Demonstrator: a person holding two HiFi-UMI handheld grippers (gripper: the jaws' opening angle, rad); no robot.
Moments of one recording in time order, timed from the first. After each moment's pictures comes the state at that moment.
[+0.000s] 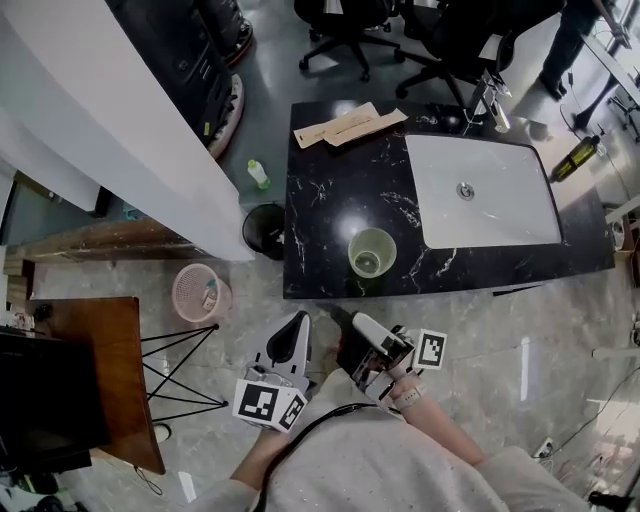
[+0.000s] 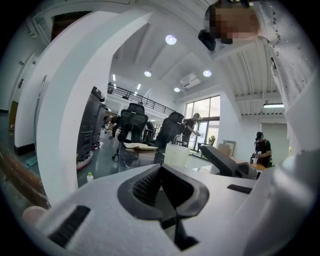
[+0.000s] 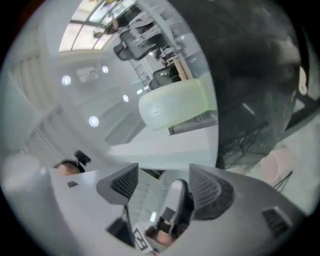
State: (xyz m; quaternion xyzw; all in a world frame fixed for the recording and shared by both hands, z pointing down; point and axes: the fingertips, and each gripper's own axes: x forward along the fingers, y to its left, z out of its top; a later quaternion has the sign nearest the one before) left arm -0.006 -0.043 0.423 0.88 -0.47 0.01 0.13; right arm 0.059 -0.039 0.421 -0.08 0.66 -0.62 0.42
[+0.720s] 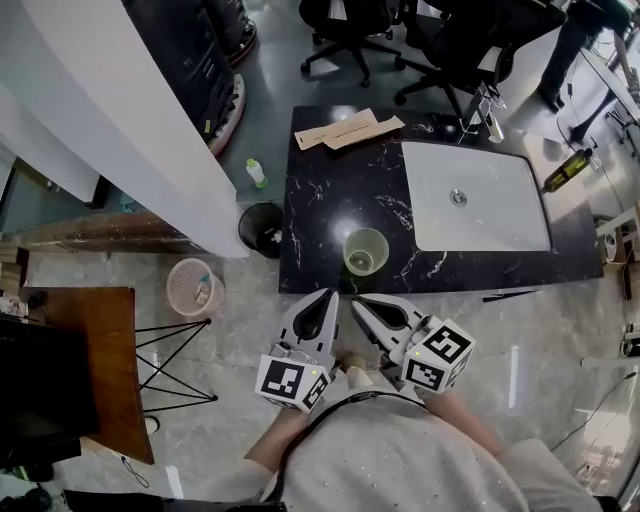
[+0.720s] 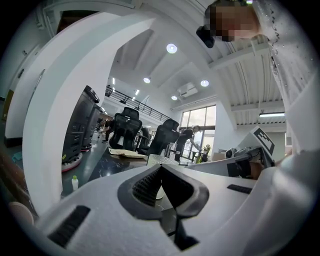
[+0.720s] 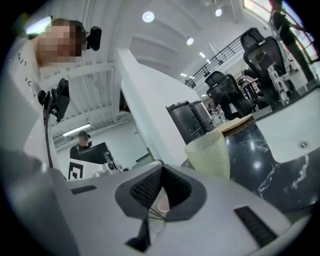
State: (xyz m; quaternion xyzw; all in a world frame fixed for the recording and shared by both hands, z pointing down) left arm 0.056 -0.063 0.394 0.89 -0.44 -0.04 0.12; right arm 0.088 -0.044 0.387 -0.32 0.91 -0.26 0.01
